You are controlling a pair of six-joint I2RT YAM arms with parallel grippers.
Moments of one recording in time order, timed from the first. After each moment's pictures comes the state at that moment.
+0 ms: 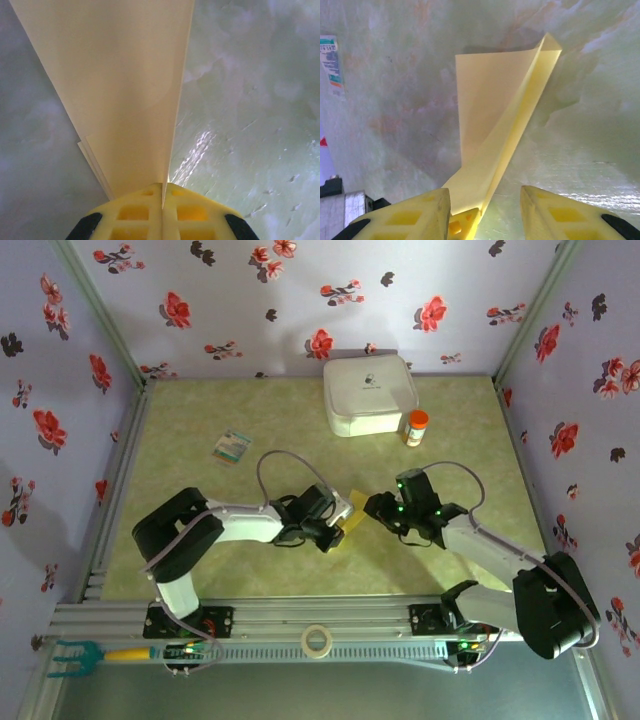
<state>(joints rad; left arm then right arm) -0.98 1.78 0.87 -0.02 0.25 -0.24 0.50 1.17 0.52 -0.21 -0.29 1.00</state>
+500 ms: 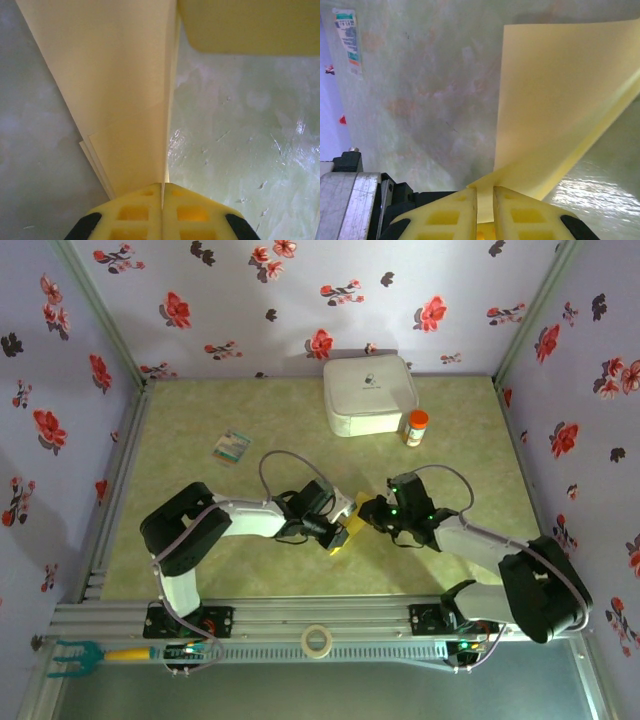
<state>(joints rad) -0.96 1.83 0.89 0.00 0.39 -0.28 0.53 1.26 0.46 0.01 -0.38 1.01</state>
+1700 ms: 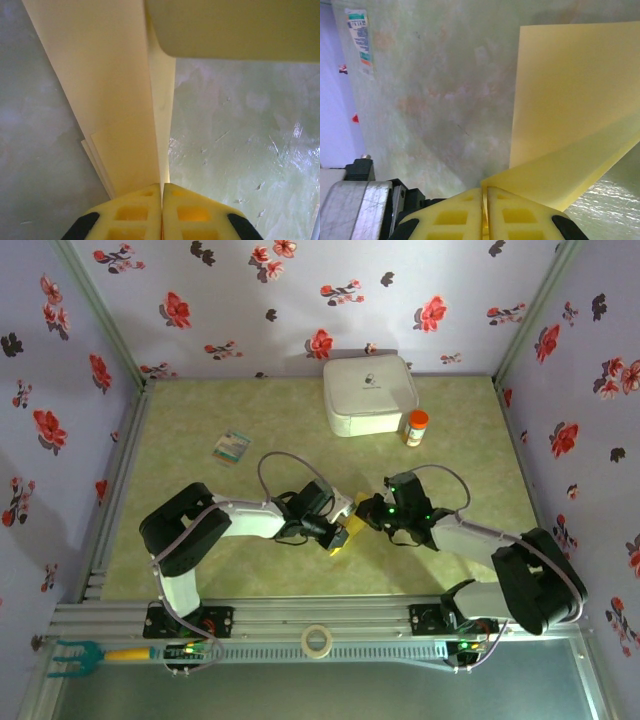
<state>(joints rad) -0.96 1.82 0.88 0.02 0.39 -0.31 0.53 1.31 0.46 0.09 -0.40 1.04</state>
